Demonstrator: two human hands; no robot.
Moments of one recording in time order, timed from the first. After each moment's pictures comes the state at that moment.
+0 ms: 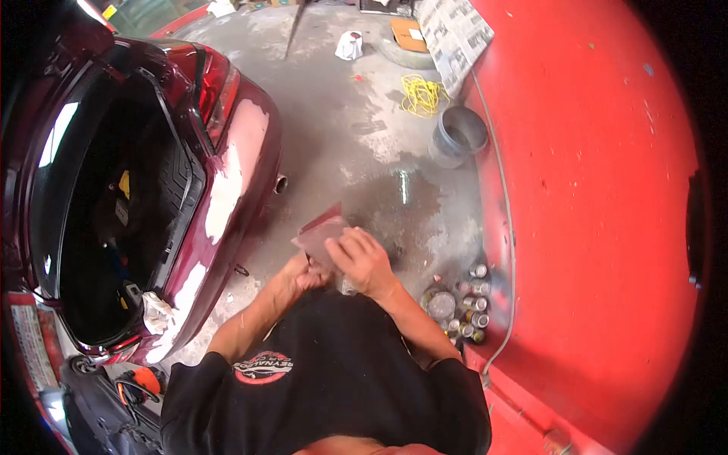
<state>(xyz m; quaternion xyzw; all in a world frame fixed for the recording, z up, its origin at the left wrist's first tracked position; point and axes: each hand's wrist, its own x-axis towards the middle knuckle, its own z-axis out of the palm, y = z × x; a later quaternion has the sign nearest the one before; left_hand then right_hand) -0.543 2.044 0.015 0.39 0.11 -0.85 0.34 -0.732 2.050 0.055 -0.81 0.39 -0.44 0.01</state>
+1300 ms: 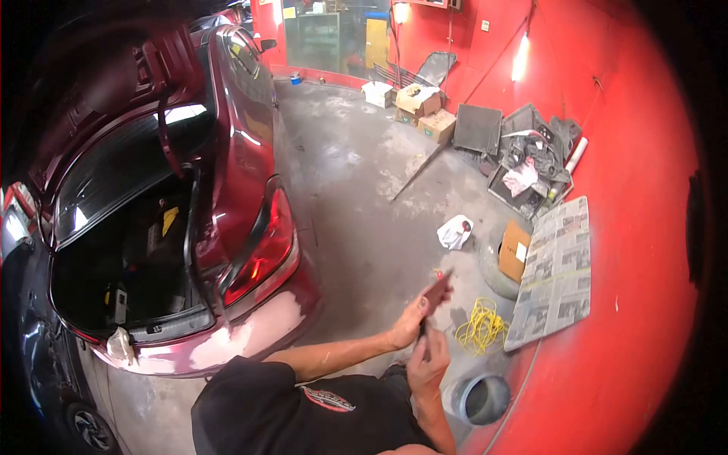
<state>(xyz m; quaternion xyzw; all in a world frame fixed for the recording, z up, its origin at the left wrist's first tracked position) -0.615 1.422 0.064 0.25 -0.48 -0.51 0.66 -0.727 1.472 0.092 -0.75 0.39 -0.49 0.18</state>
